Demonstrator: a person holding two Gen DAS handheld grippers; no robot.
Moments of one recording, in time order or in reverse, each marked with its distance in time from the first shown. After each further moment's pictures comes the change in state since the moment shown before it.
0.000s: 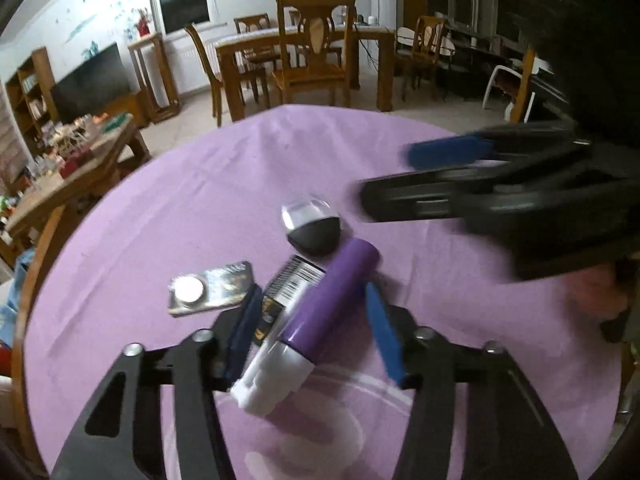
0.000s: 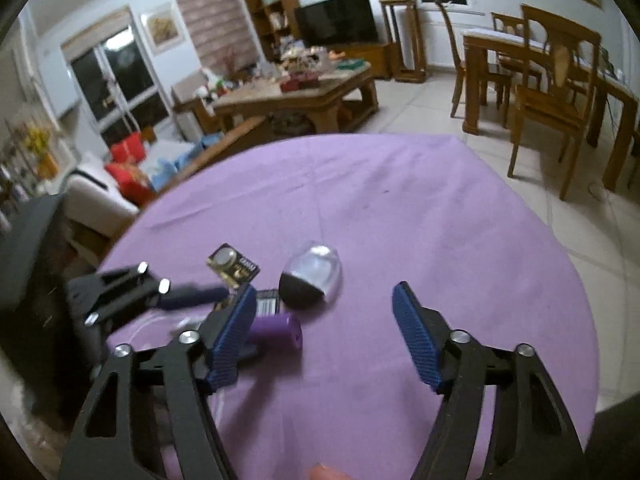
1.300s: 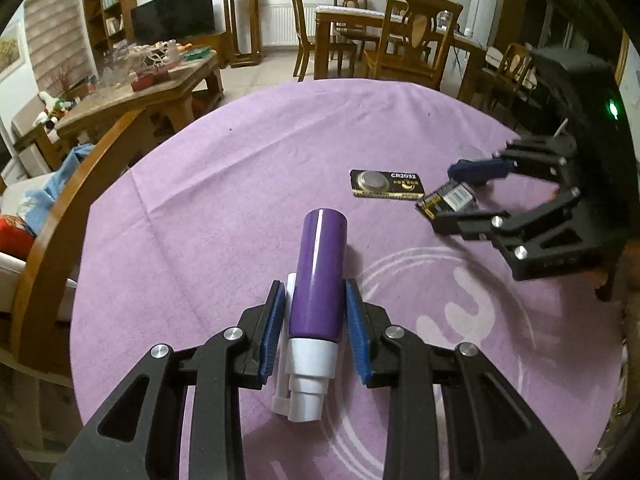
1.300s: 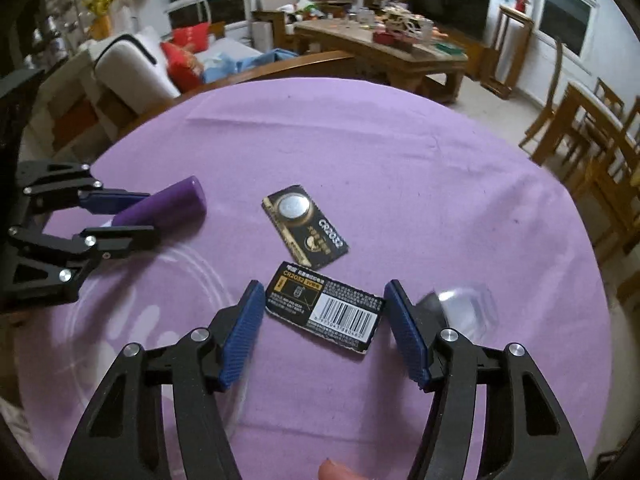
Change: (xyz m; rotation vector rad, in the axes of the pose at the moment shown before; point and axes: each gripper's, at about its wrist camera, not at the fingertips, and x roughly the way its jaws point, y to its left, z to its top) left arm -0.061 0.077 -0.074 -0.310 0.069 0.135; right arm 0.058 0.062 -0.008 -0.407 0.174 0.049
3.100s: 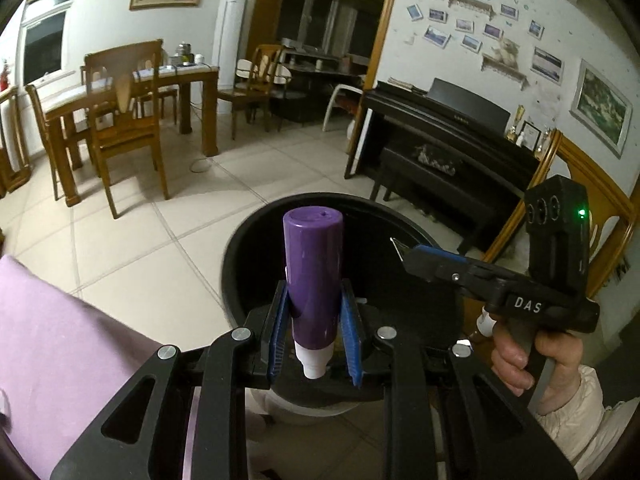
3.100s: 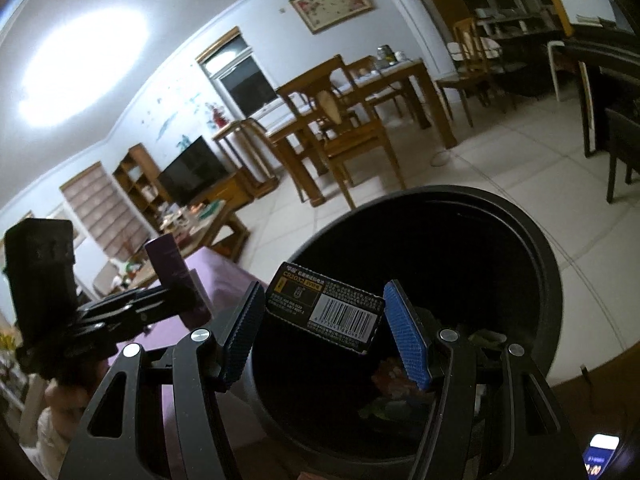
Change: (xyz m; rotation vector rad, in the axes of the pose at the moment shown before) left arm -0.009 -0.407 0.045 0.514 -0.133 -0.656; right arm -0.382 -0.178 -0.498 1.005 -0.622 -0.340
